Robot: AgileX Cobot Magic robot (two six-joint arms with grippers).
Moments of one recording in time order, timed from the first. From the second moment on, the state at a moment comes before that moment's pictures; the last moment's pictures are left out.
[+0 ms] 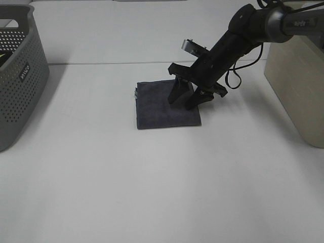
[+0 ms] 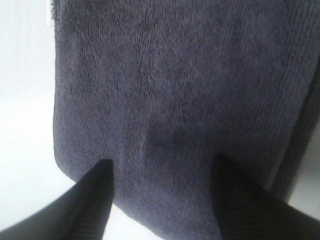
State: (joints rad) left arm -0.06 0.00 -0.50 -0.09 1.05 0.10; right arm 0.28 2.46 -1.93 0.61 1.00 -0.25
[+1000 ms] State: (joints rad) left arm -0.06 0.00 -0.50 -0.09 1.05 0.10; right arm 0.28 2.44 -1.94 0.41 1.00 -0.20
